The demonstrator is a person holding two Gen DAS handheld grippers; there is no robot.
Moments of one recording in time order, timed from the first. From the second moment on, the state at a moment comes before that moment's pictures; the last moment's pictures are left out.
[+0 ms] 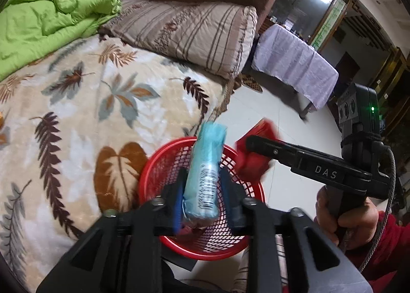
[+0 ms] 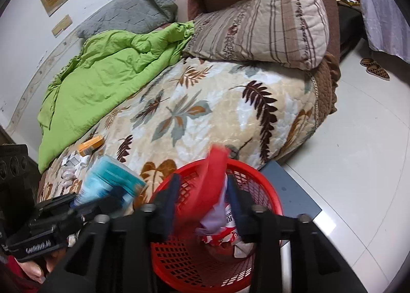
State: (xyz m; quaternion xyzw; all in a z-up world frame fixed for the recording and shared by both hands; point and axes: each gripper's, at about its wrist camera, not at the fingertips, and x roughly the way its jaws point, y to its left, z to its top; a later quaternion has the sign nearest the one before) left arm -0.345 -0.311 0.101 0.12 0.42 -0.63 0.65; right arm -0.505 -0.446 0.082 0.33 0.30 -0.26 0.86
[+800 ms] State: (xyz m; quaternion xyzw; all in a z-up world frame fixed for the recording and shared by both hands) left arm -0.222 -0.172 0.117 0.04 0.40 -0.46 0.80; right arm -0.369 -0.366 0.090 0.27 0.33 -0.09 0.90
